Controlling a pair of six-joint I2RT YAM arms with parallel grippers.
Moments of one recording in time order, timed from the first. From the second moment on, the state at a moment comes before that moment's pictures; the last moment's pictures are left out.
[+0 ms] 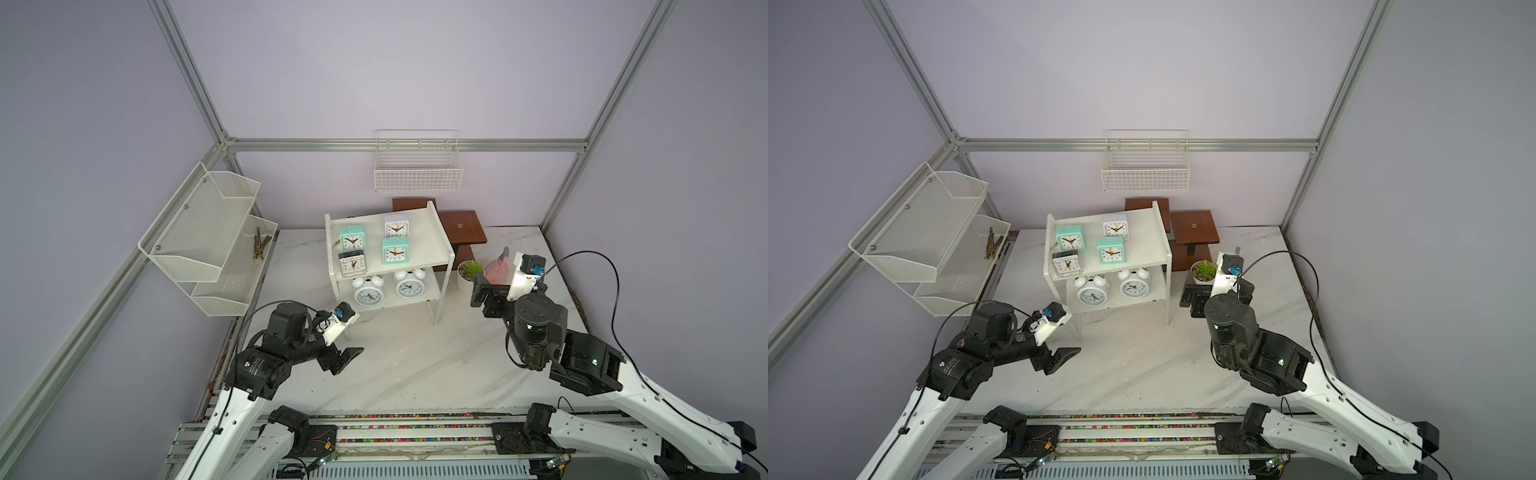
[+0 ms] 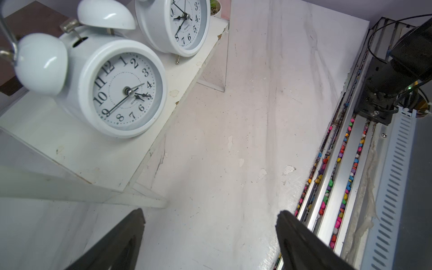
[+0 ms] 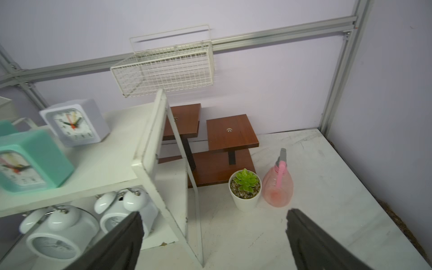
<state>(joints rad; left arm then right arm) -0.30 0.71 0.85 -0.87 0.44 0.44 0.91 0.85 1.06 -0.54 0.88 0.42</state>
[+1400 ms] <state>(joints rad) 0.18 1.05 0.18 0.49 0.36 0.13 0.05 1.45 0.46 0.63 0.23 0.13</state>
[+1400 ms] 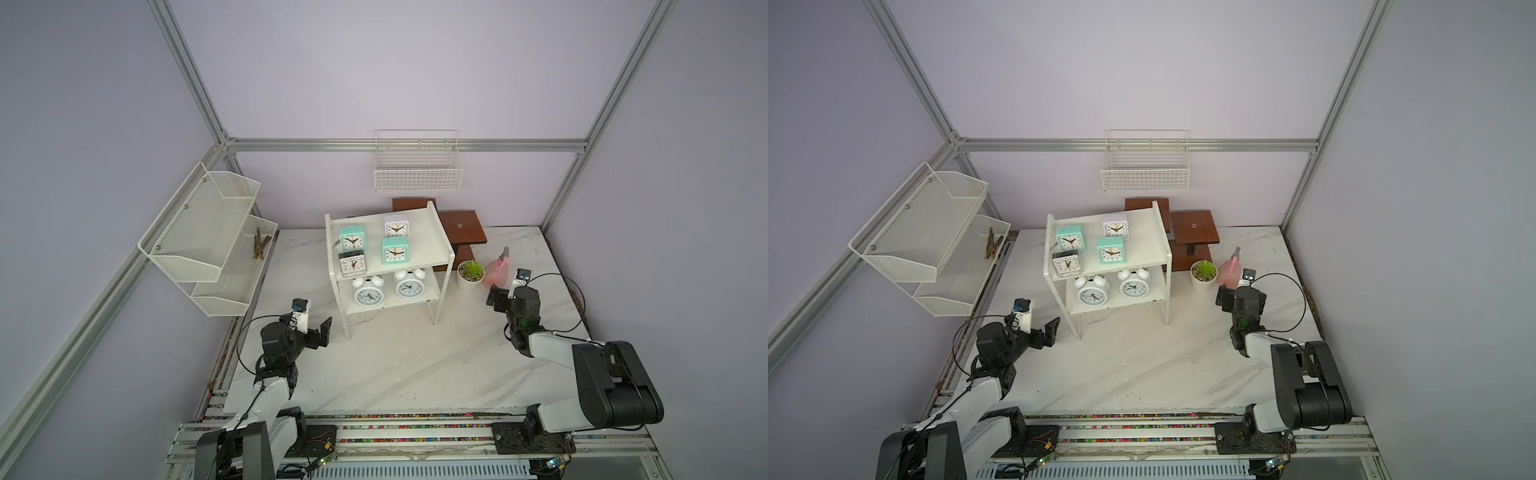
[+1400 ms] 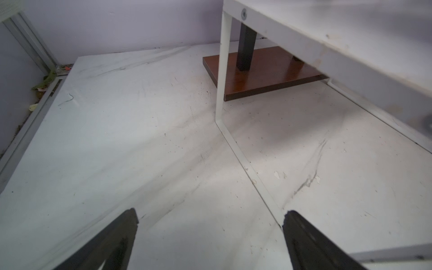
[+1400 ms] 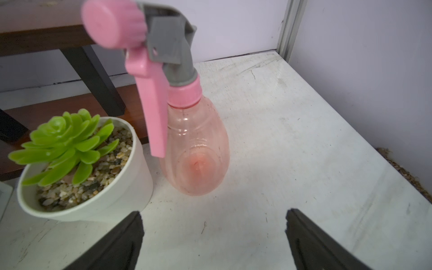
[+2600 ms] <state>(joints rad) 0.02 1.59 0.20 1.26 -0.09 0.07 0.04 1.57 0.29 1.14 0.11 0.08</state>
